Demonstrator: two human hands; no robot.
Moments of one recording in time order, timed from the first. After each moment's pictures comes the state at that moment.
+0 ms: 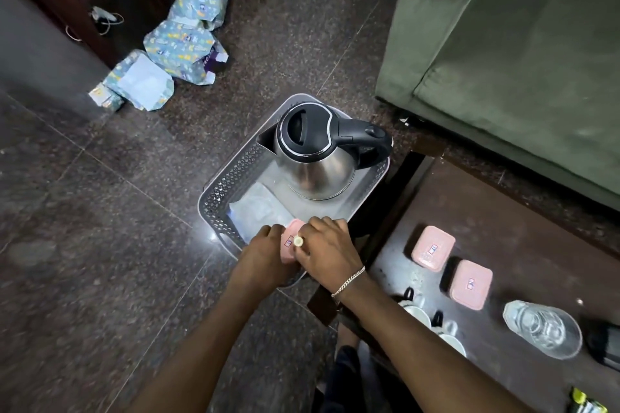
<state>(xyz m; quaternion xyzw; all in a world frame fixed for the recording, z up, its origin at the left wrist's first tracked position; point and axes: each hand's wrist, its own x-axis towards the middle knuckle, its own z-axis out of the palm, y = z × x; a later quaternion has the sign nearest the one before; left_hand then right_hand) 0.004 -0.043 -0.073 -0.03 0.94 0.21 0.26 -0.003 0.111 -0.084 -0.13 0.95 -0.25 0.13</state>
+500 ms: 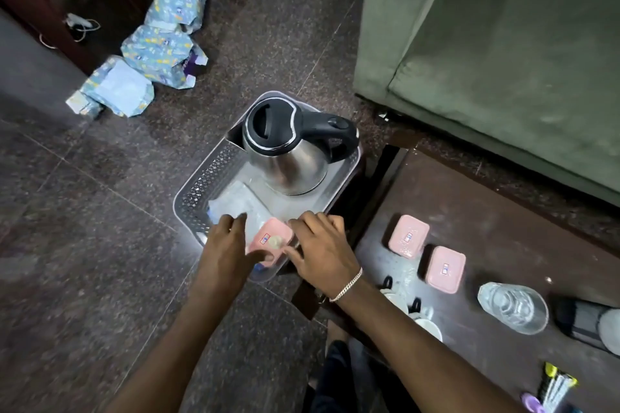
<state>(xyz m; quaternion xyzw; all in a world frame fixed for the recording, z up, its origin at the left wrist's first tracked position) 0.011 -0.044 -0.044 -0.04 0.97 0.16 0.18 0.017 0.149 -0.072 -0.15 0.95 -0.27 0.04</state>
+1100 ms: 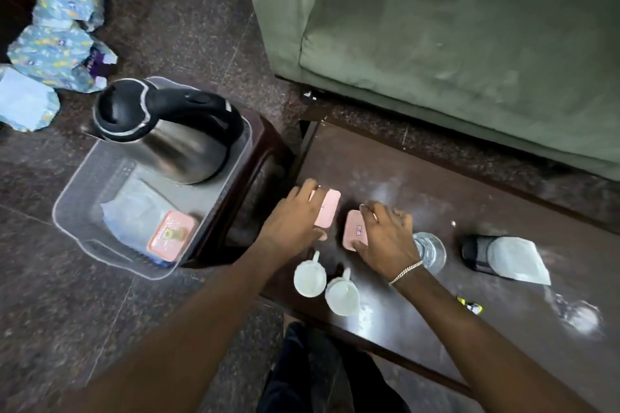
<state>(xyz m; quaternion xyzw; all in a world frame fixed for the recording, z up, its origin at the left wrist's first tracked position) 0.010 0.210 -0.096 0.30 0.92 0.11 0.23 0.101 0.401 -0.114 0.05 0.98 -0.08 0.19</state>
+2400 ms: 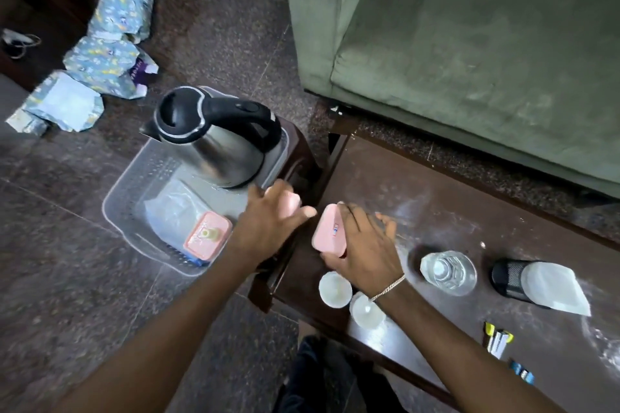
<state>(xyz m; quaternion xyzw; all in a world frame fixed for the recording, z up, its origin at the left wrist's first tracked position) 0.000 0.122 -0.041 0.00 0.92 0.31 0.23 0.078 0.315 -0.079 0.00 0.99 -0.14 0.05</state>
